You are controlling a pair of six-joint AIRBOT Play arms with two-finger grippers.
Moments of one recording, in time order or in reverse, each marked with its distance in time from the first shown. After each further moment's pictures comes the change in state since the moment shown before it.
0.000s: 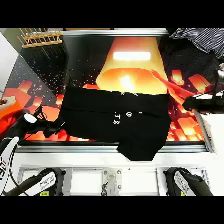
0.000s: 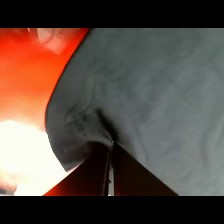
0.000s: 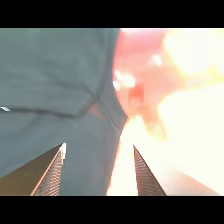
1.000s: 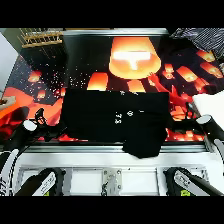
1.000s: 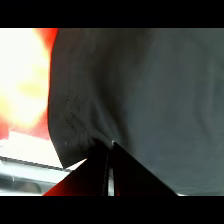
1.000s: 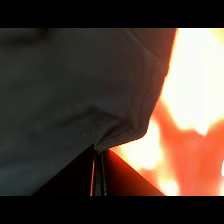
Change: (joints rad) left arm -0.029 0.196 -0.116 -0.005 -0.026 0.050; right arm -0.048 -0.250 -0.380 0.389 -0.332 -0.218
